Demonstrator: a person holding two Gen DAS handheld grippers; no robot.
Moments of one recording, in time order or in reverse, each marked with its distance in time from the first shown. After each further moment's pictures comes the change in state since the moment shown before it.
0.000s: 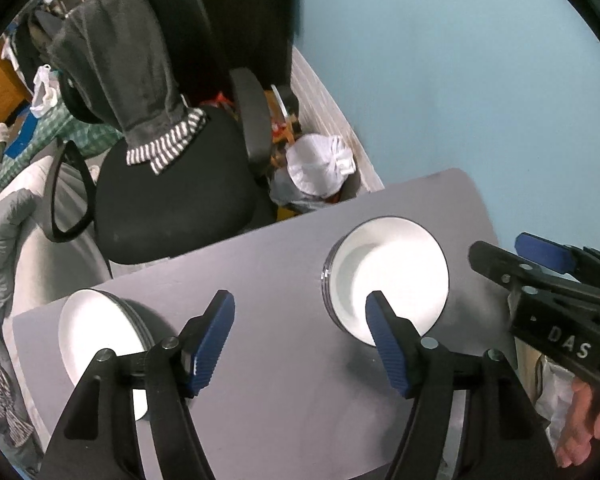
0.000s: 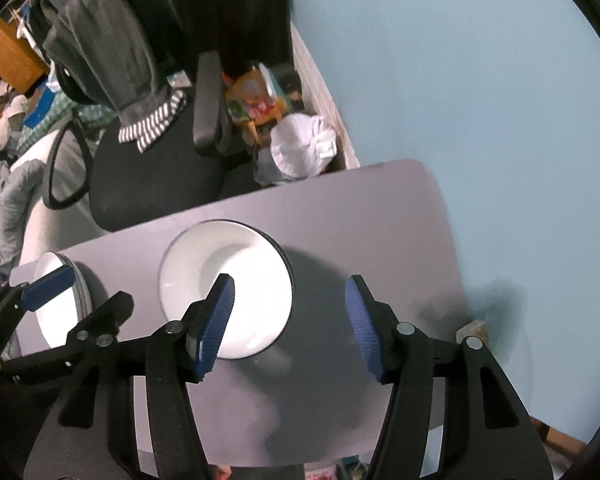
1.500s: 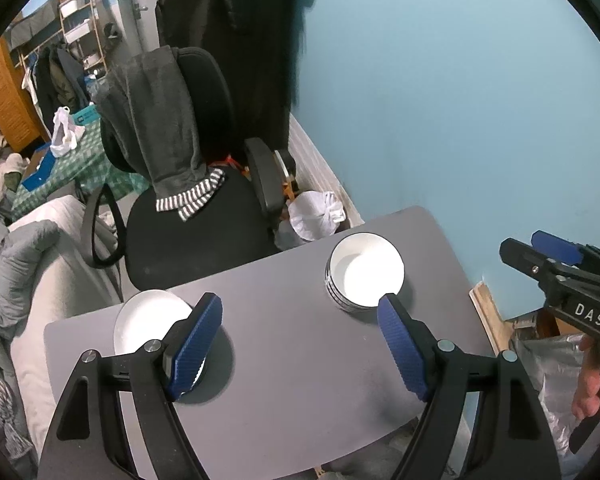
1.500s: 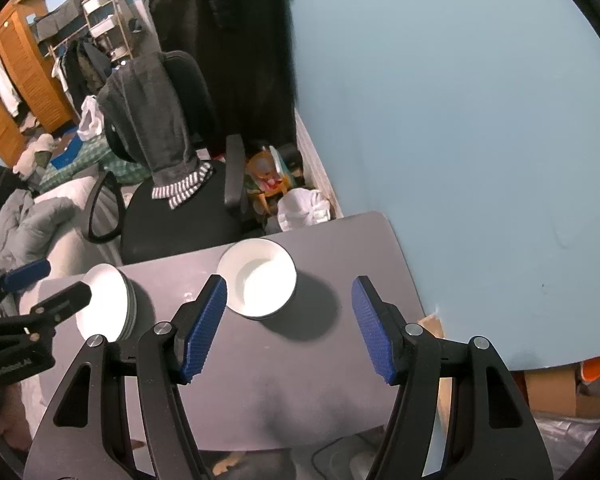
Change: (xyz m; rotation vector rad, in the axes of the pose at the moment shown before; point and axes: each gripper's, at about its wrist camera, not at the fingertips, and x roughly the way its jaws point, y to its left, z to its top) left arm -0.133 0.021 -0.063 0.034 -0.227 -0.024; right arm -0.121 0.015 -0.065 -0.011 -0.290 0.005
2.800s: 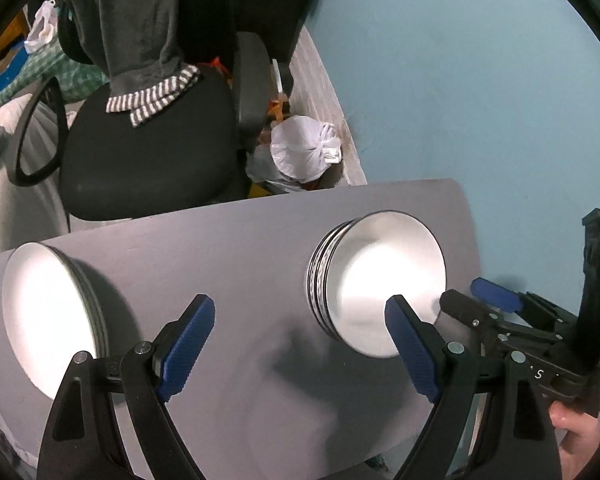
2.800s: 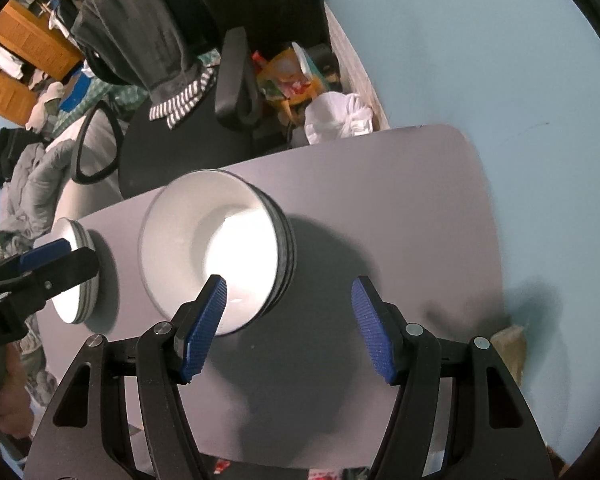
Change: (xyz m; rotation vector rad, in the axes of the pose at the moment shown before) left arm 0.186 -0.003 0.018 -0.223 0.295 -0.110; right arm 0.177 -0.049 -0.011 -0.001 0.348 0.179
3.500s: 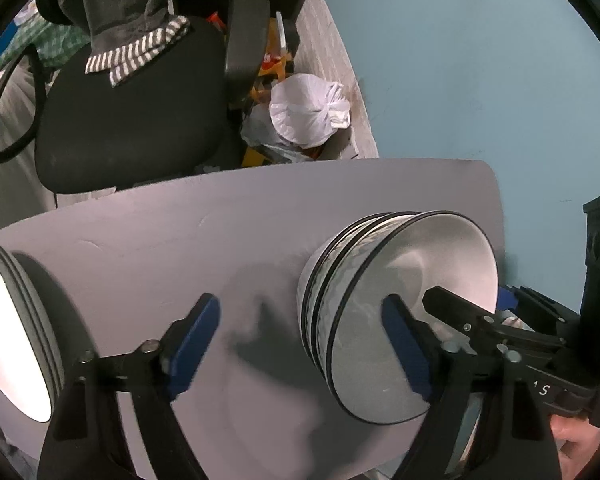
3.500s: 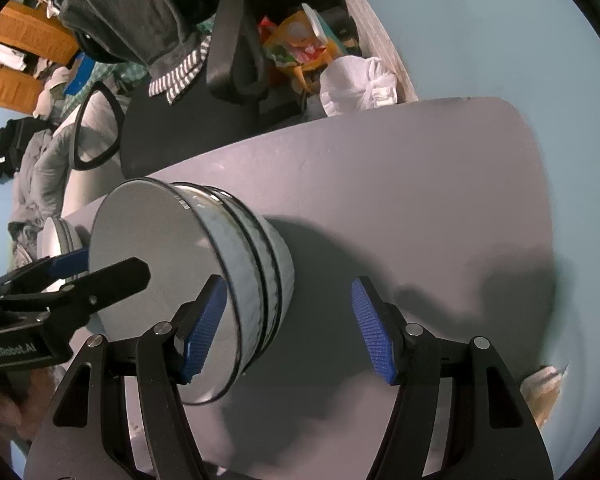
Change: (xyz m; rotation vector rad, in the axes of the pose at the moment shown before) left arm 0.070 -0.003 0.017 -0.045 0.152 -0.010; right arm 0.055 -0.017 0.021 0.007 0.129 0.083
